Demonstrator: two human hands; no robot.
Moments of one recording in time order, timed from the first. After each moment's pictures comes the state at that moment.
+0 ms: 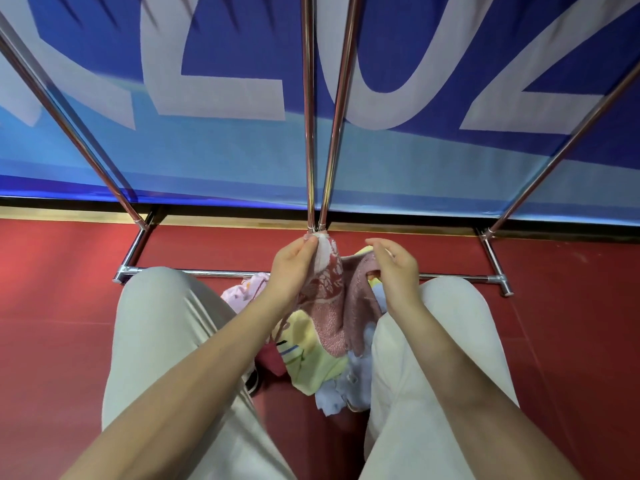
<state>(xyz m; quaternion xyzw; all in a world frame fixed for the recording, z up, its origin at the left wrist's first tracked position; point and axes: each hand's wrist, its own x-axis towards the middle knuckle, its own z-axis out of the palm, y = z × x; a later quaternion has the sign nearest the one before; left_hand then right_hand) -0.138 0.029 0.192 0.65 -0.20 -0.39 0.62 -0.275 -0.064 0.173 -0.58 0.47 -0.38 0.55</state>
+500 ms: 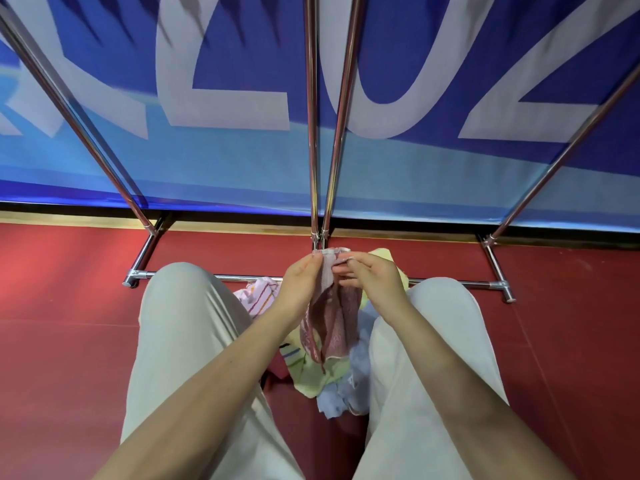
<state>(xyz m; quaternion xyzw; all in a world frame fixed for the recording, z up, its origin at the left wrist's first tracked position) -0.161 0.043 0.194 0.64 -0.23 -0.41 0.61 -0.269 -0.043 0.188 -0.63 0.35 -0.26 0.64</state>
